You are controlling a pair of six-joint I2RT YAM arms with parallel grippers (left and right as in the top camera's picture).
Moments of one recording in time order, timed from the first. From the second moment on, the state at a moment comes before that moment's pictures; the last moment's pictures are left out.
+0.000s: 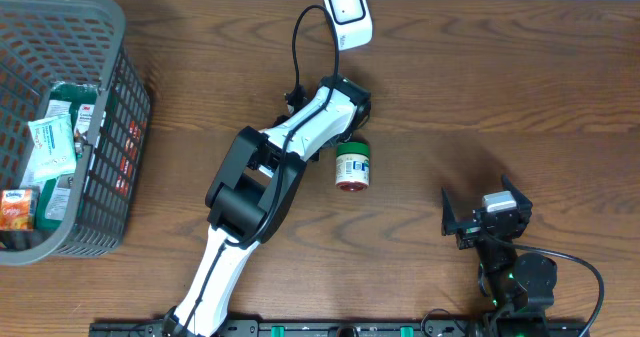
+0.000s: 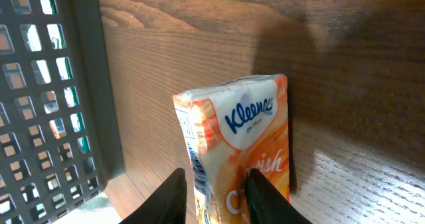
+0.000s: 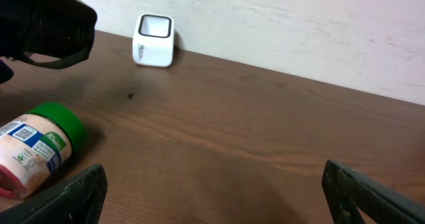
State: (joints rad) left arm -0.61 2.35 1.80 -1.45 -0.68 -0.73; right arm 0.04 0.08 0.01 -0.06 -0.13 -0.16
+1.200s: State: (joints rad) left arm -0.31 1.89 1.61 -1.22 -0.06 -0.46; right arm 0.04 0.08 0.01 -0.06 -0.13 -0.16
